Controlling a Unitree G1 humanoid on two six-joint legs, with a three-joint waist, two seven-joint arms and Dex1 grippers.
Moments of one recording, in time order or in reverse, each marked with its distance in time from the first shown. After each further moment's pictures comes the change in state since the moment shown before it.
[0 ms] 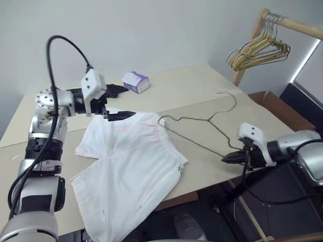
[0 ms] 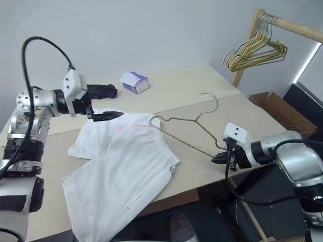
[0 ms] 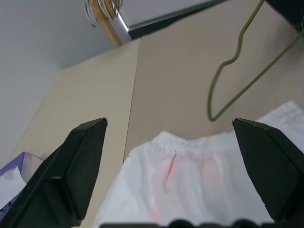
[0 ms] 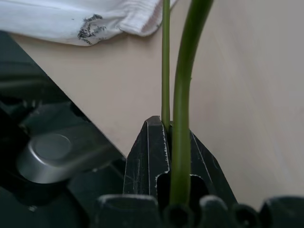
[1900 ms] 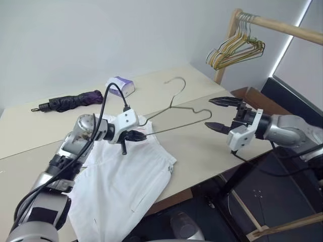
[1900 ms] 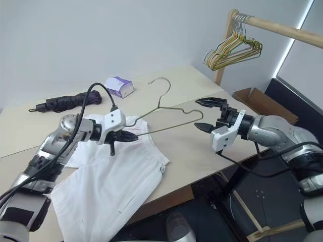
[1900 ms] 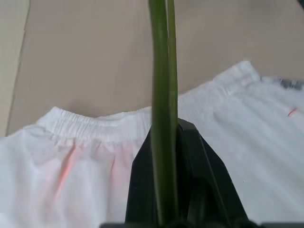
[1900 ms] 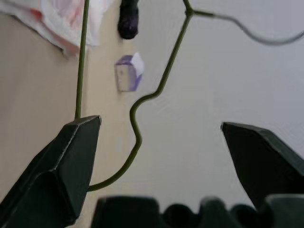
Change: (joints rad) left arm 0.146 0.005 -0.309 -0.205 0.216 0.130 0.135; right arm -0.305 -0.074 0.402 0.447 -0.385 -1.618 -0.724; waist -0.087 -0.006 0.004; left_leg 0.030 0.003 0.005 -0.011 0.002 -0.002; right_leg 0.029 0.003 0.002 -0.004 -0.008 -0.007
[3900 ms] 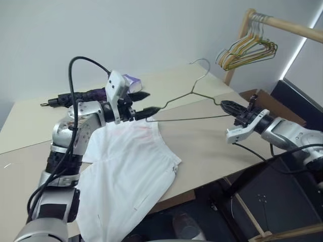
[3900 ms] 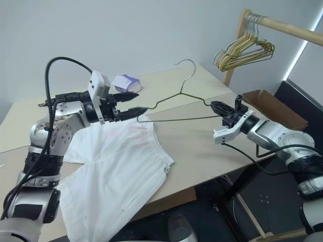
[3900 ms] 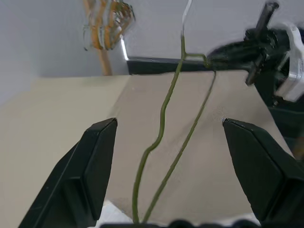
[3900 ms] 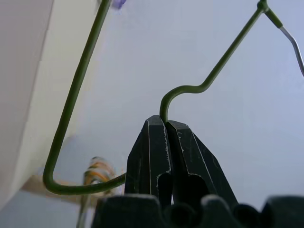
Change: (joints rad) left arm -0.080 -0.109 0.213 -0.115 -0.395 0.320 0.200; right arm -0.089 0.028 0.017 0.194 -0.941 0.003 -0.811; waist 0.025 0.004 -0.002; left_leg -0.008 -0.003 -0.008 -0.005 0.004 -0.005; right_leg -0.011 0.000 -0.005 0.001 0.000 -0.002
